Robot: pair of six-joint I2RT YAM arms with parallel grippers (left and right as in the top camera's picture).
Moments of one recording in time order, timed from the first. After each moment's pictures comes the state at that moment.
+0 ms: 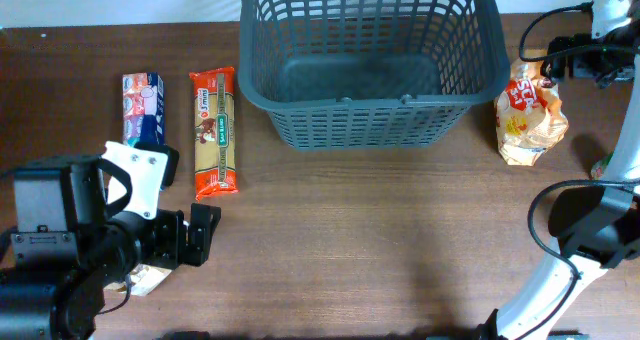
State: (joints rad) left arm 0.00 1.05 1.67 -1.58 0.22 0.11; right arm -0.36 2.14 2.45 -1.49 -0.08 -0.31
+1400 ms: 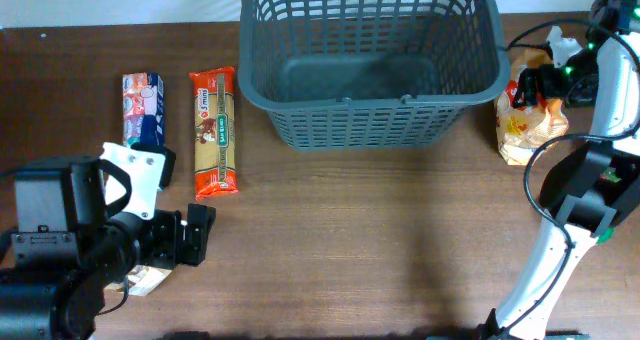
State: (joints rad) left arm 0.00 1.05 1.67 -1.59 0.17 0.11; right arm -0.36 2.41 2.44 -1.53 -0.11 -0.37
